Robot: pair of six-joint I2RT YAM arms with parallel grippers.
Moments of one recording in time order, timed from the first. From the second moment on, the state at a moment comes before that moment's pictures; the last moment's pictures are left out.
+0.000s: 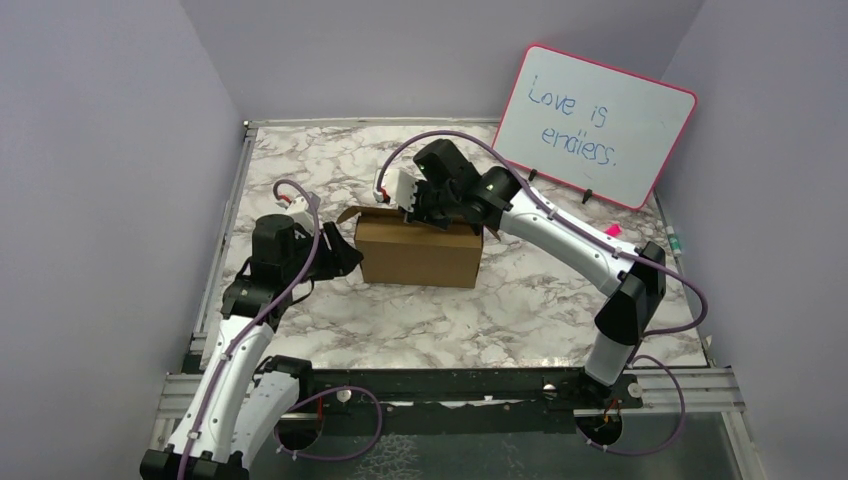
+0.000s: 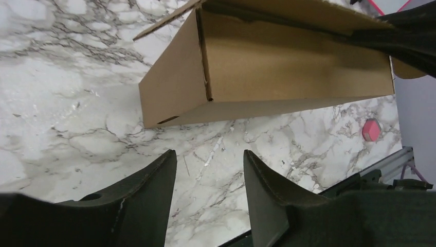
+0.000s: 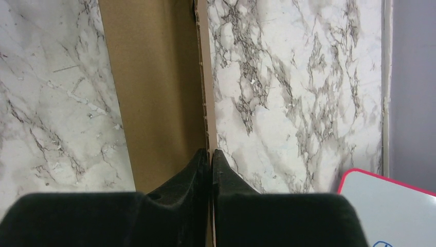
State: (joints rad) left arm -0.18 0.74 0.76 -0.56 0.33 -0.41; right arm 0.89 1.77 1.76 -0.79 -0.07 -0.61
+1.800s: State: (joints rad) left arm -0.39 0.80 0.84 -0.41 0.01 -0.34; right arm 0.88 1.53 1.57 -0.74 -0.04 -0.40
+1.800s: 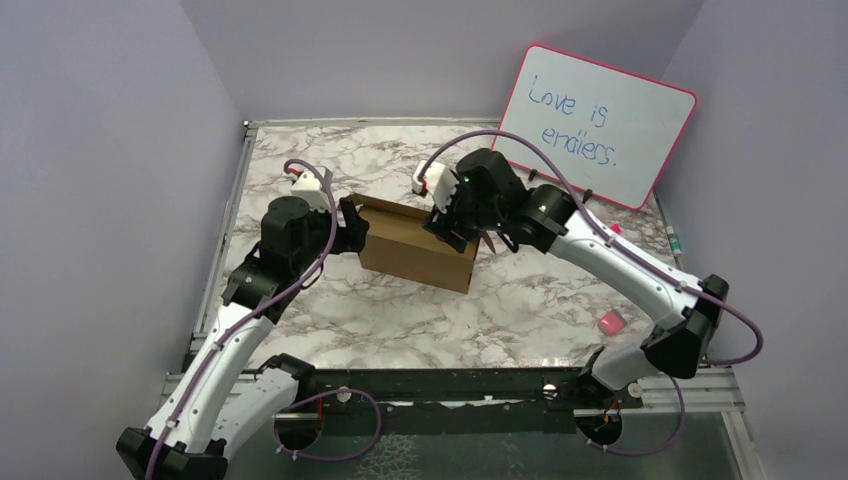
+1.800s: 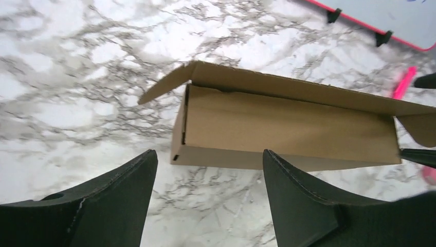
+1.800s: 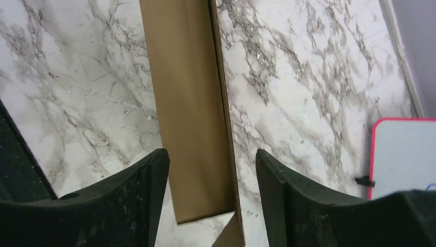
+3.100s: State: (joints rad) left arm -0.18 1.26 1.26 -0.63 0.30 0.16; right arm 0.88 1.25 1.25 -0.74 0.33 0.10
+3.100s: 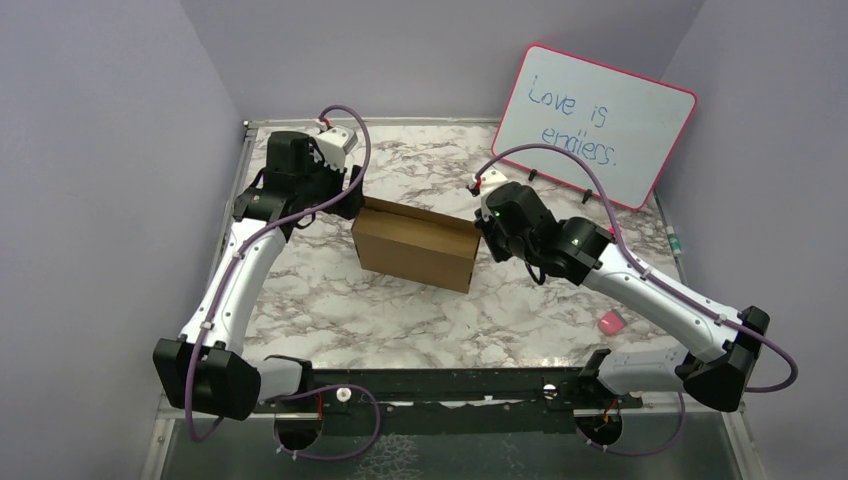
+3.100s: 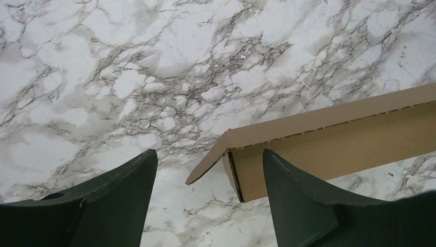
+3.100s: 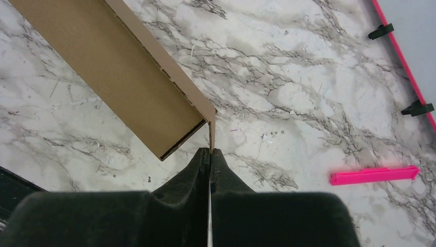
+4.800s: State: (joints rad) left arm -0.18 1.22 1.19 -0.68 0.41 0.08; right arm 0.84 1.36 1.29 -0.65 0.41 -0.02
